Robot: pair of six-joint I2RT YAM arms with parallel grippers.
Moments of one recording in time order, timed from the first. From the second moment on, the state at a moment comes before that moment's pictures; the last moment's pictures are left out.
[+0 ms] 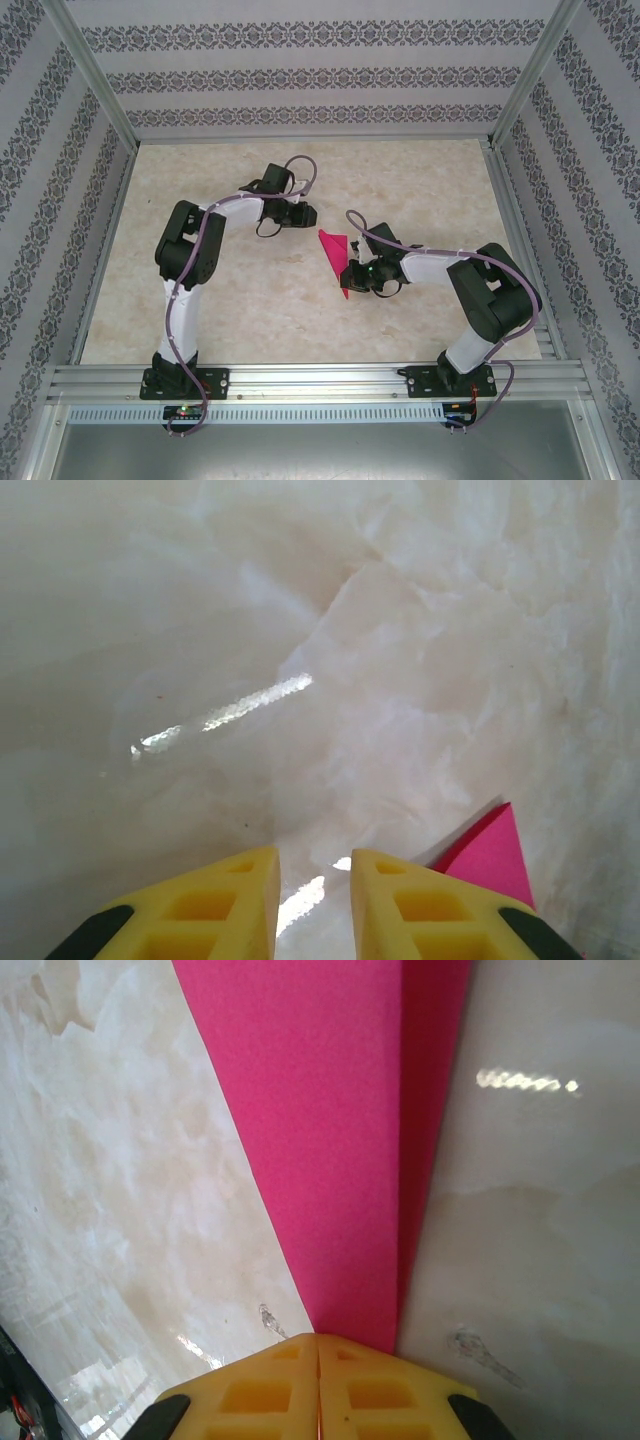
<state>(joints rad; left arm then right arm) -0.41 2.16 1.48 -0.31 0.53 -0.32 0.52 1.66 0.70 -0.16 -0.53 0.57</state>
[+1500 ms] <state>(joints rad) -0.60 2.10 1.31 -0.24 0.57 -0.45 0.52 1.68 0.73 -0.23 -0.51 0.58</state>
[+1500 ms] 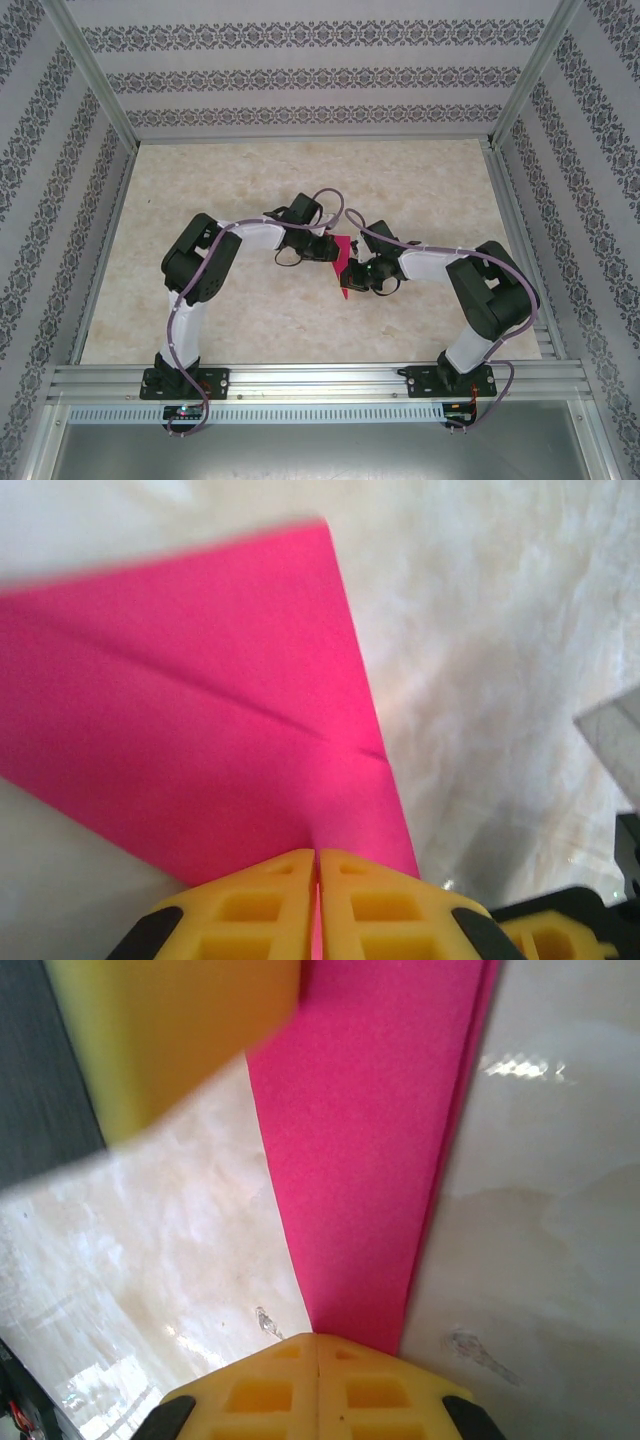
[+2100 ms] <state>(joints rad) -0.45 2.19 1.45 -0.27 0.56 -0.42 0.52 1.69 0.74 -0.24 -0.51 0.58</state>
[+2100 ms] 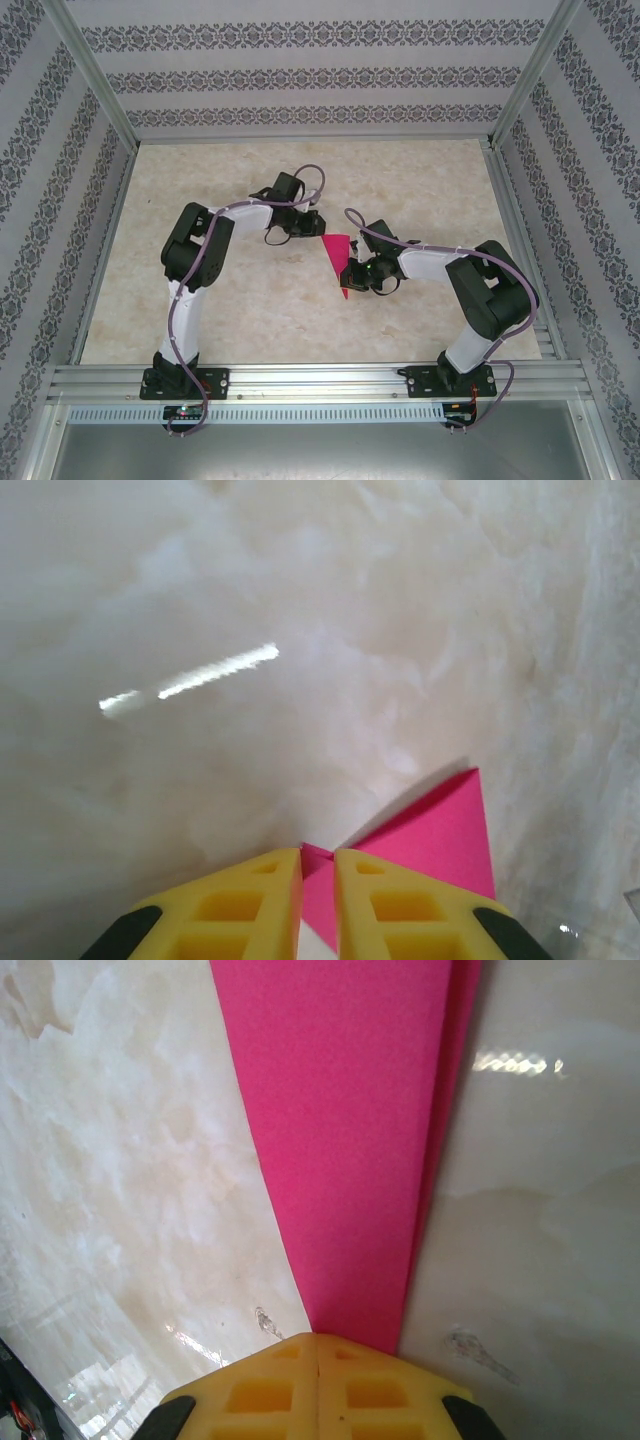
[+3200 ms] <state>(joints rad) -0.71 2.00 1.53 -0.70 0.09 -0.64 0.33 1.28 0.71 -0.30 -0.13 0.73</state>
